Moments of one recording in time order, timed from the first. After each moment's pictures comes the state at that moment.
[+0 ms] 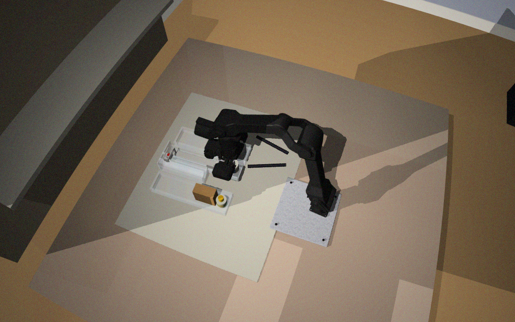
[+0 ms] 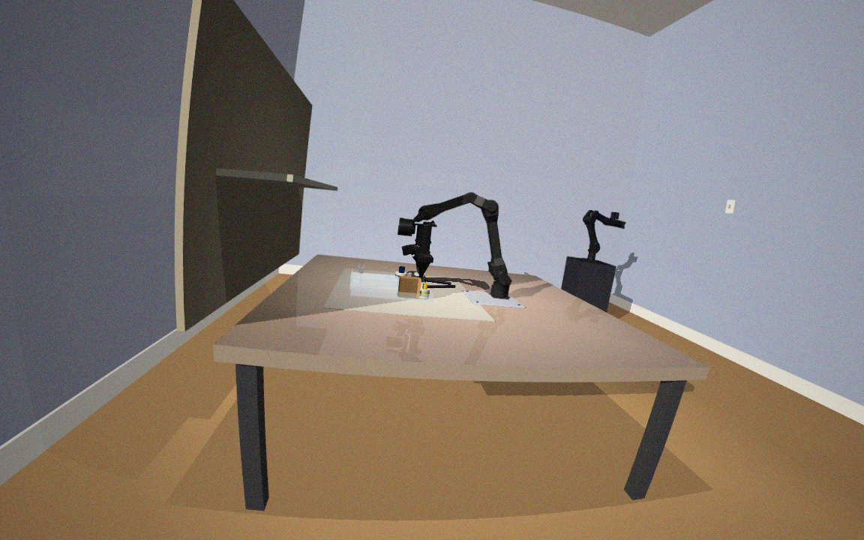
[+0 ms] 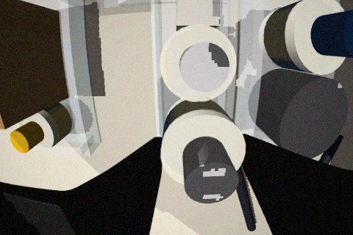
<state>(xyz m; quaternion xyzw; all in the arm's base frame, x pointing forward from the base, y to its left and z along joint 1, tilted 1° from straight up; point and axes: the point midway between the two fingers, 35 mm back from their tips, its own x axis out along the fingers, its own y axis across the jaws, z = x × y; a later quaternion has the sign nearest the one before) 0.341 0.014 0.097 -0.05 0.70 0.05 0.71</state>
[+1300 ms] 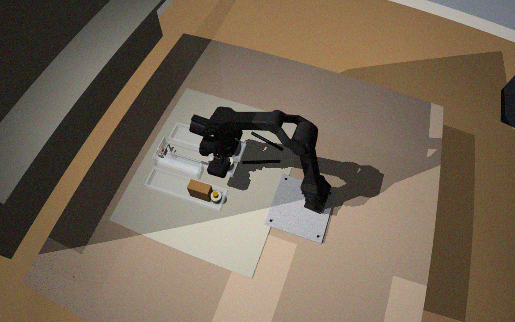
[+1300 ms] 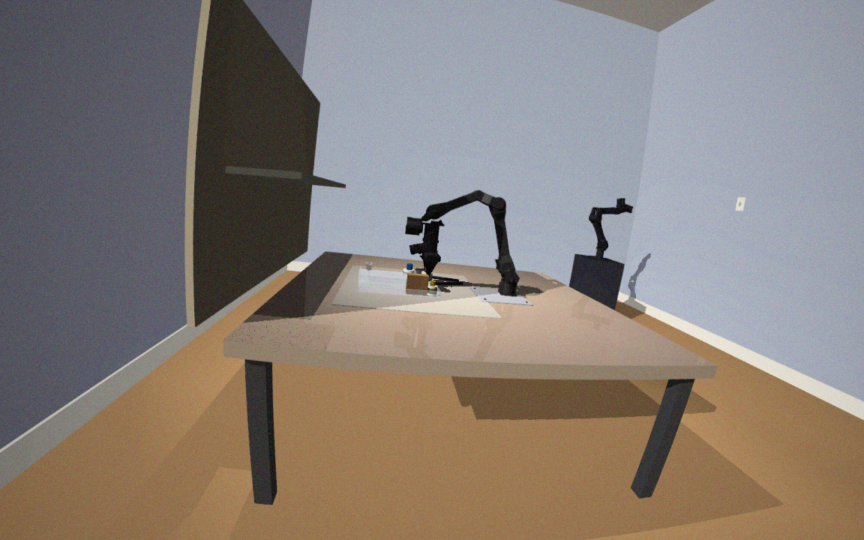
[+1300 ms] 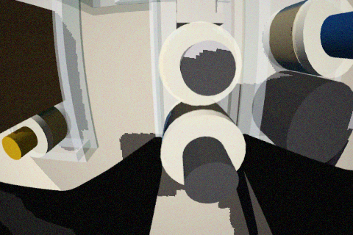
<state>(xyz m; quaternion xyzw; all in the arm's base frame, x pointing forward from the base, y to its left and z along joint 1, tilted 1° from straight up) 0.342 0.014 0.089 -0.05 0.70 0.05 0.71</state>
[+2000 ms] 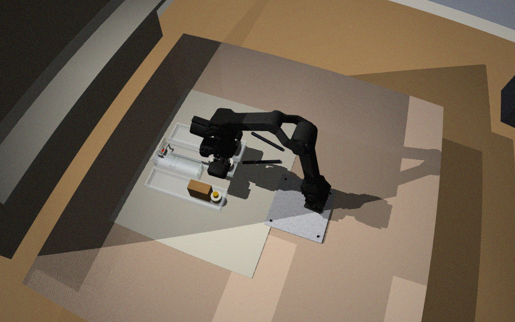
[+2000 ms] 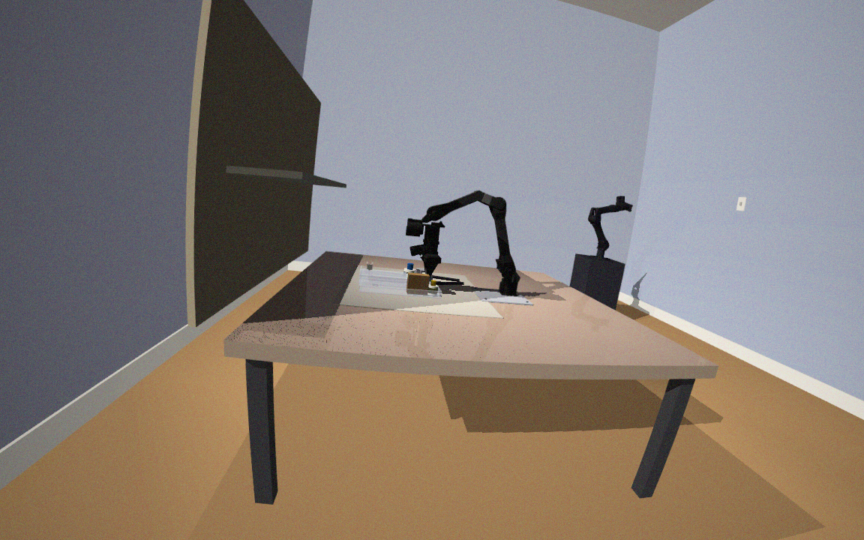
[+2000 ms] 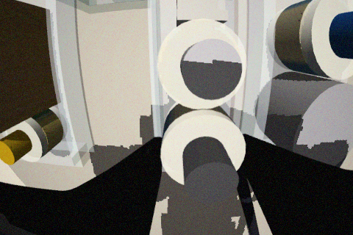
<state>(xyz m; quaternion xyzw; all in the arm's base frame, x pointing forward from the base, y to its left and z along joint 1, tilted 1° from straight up) 0.342 0.014 0.082 -0.05 0.70 0.05 0.71</state>
